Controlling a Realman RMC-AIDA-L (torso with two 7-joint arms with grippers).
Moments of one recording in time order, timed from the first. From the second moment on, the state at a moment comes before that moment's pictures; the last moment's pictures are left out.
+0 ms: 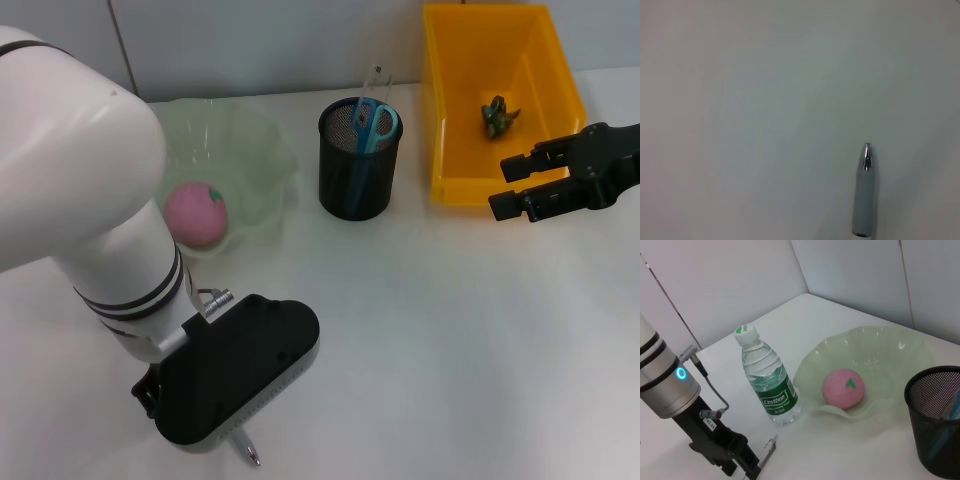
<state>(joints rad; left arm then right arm) -0.74 -2.08 1.94 1.30 2.62 1.59 -1.37 0.66 1.93 -0.59 -0.97 -2.25 -1.86 1.85</state>
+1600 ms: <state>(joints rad) -0.74 -2.08 1.94 1.28 2.60 1.55 -1.34 0.67 1.93 -0.59 -0.97 -2.26 -1.86 1.86</state>
